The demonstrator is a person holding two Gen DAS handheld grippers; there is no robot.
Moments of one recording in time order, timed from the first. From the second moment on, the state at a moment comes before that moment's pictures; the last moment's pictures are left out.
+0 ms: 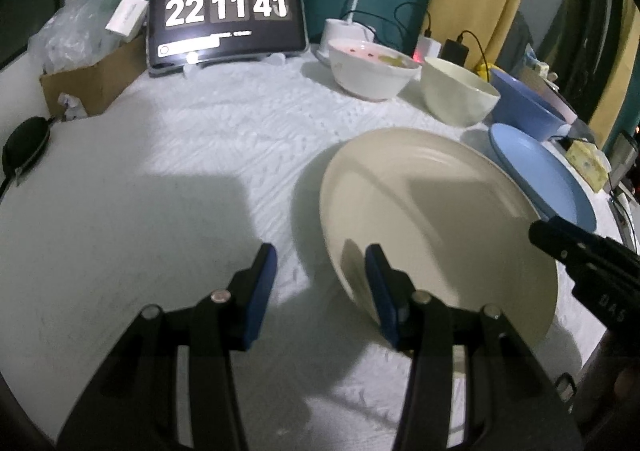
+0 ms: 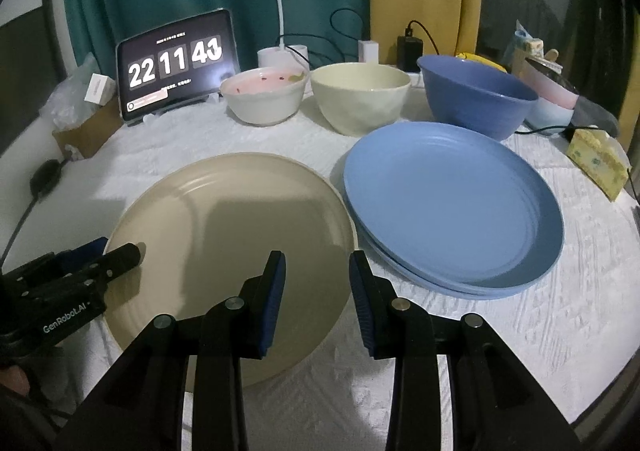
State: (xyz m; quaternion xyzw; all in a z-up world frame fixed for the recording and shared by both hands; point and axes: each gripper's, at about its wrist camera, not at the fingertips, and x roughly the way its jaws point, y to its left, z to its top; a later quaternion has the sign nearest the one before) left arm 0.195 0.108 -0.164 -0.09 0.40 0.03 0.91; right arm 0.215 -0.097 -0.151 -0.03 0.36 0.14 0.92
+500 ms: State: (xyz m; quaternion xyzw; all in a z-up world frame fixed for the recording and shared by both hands) left arm 0.192 0.097 -0.165 -0.08 0.39 0.00 0.92; right arm 0.217 -0.096 -0.168 -0.03 0.38 0.14 0.91
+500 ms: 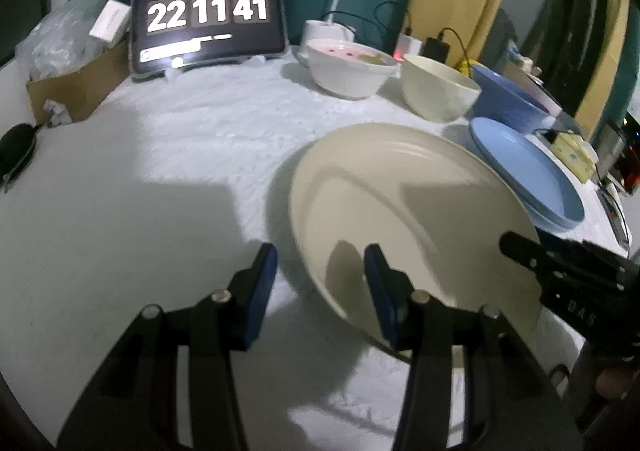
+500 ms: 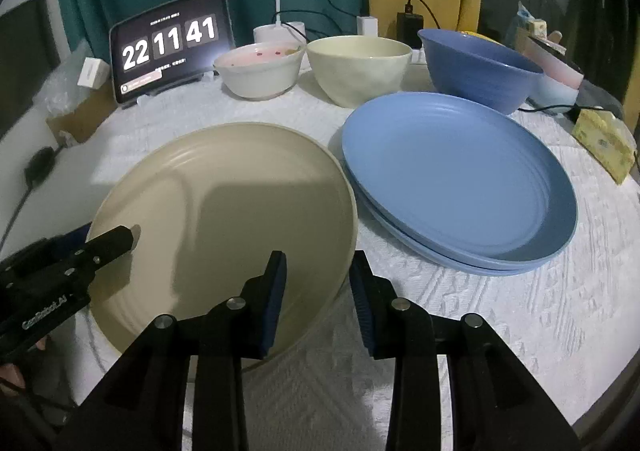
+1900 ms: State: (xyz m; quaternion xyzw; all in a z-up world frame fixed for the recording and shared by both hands) left arm 0.184 0.039 -0.119 -0.03 0.33 -0.02 0.94; right arm 0.201 -0.149 -0.122 0.00 0.31 0.13 0.94
